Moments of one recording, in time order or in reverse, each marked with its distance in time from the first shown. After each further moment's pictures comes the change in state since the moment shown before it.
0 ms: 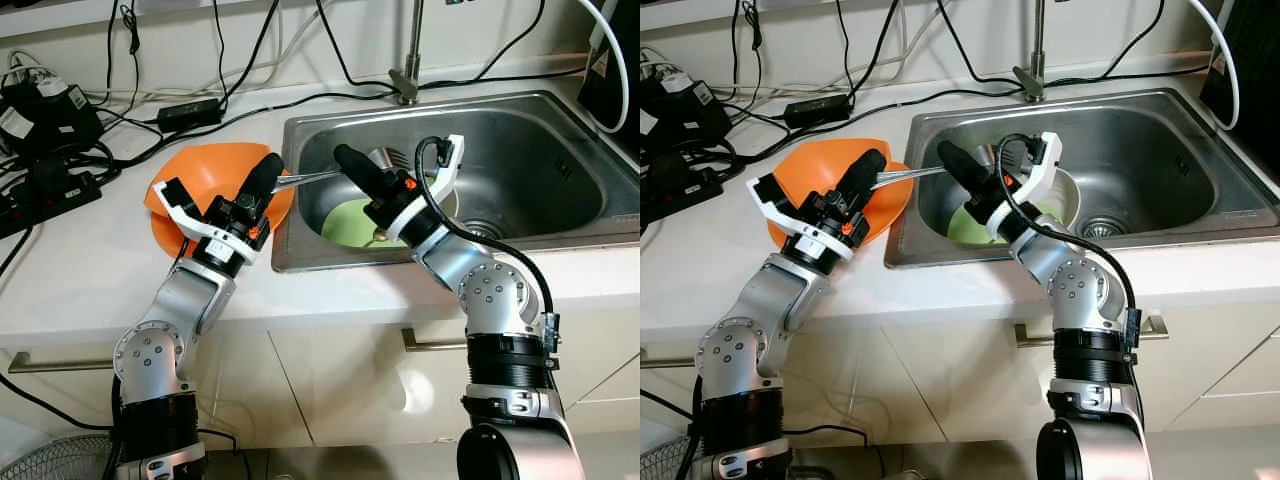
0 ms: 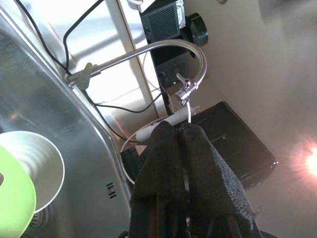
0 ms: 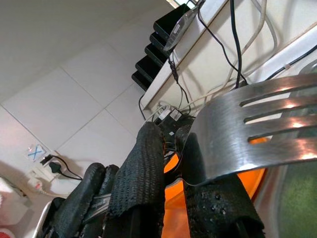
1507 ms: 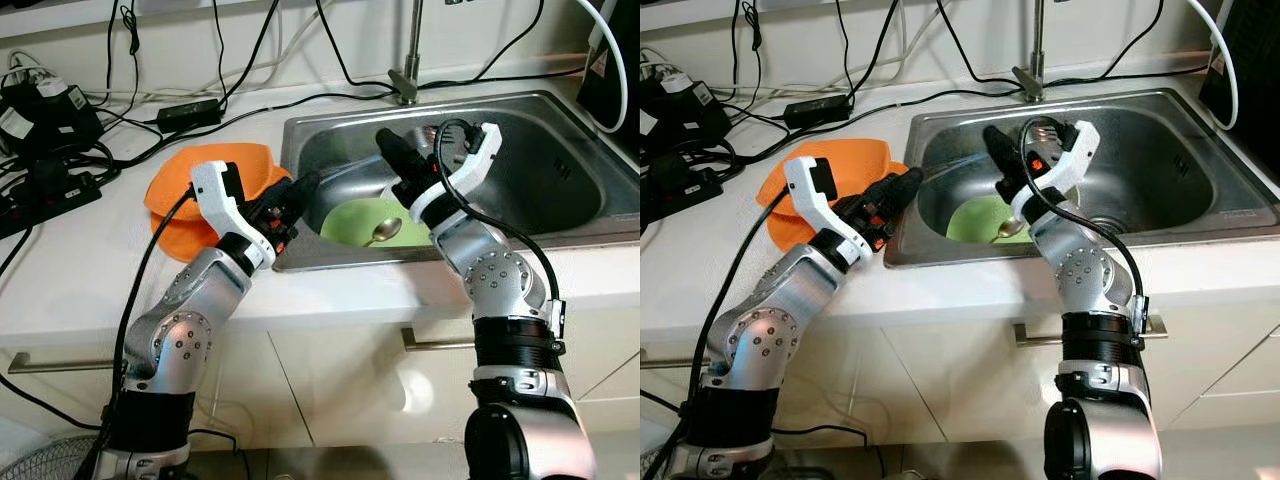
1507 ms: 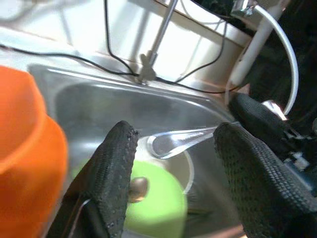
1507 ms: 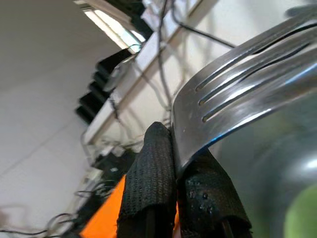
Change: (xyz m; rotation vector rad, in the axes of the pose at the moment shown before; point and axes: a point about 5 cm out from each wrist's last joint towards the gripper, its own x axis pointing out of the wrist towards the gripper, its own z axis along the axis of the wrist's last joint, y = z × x) left arm 0.010 0.004 -0.012 0.843 0.159 0.177; right arm -0.007 -0.035 0.033 -0.143 -0.155 -0.240
